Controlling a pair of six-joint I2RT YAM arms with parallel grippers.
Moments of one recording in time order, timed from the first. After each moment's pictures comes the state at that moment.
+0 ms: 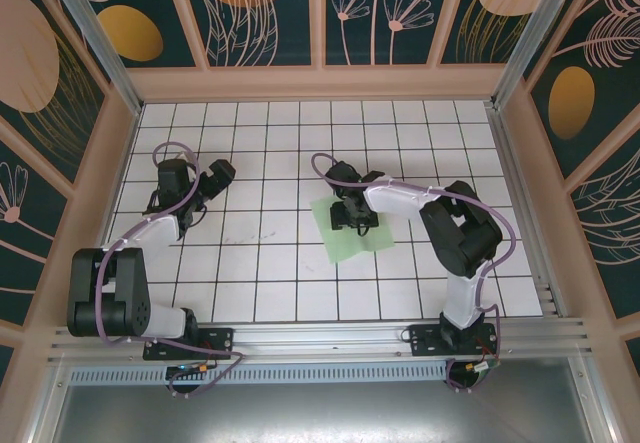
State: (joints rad) left arm 0.00 1.40 0.64 0.16 0.26 -0.74; right arm 0.70 1.89 1.19 -0.65 0.10 0.57
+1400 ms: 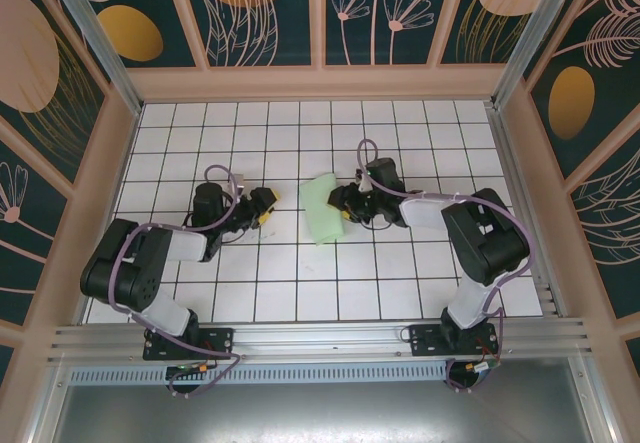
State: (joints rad) left arm -0.26 1.60 0.43 0.75 0.67 -1.13; right arm 0.50 1.75 0.82 0.18 -0.57 1.00
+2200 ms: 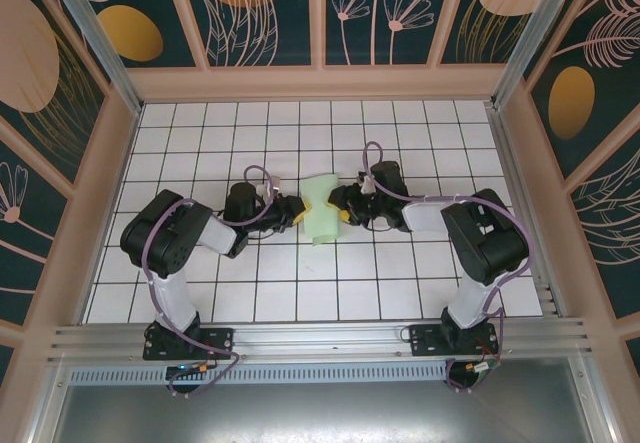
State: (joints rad) left arm -0.45 1.87 0.55 0.98 0.71 -1.28; right arm 0.49 1.75 0.77 0.30 -0.65 1.12
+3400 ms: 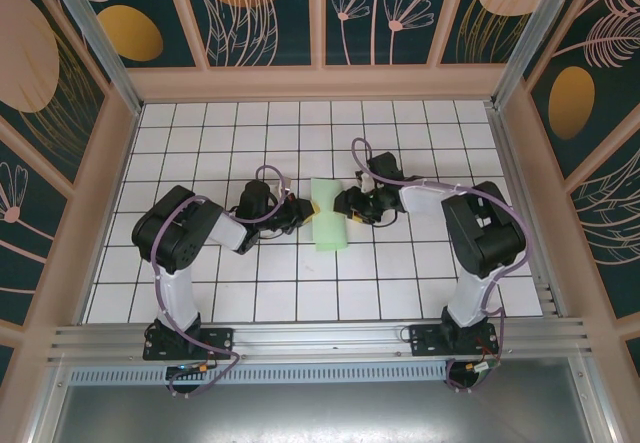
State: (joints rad) left arm -0.51 1.93 0.63 0.88 0.65 -1.22; right arm 0.46 1.81 0.97 -0.22 -0.55 0.64
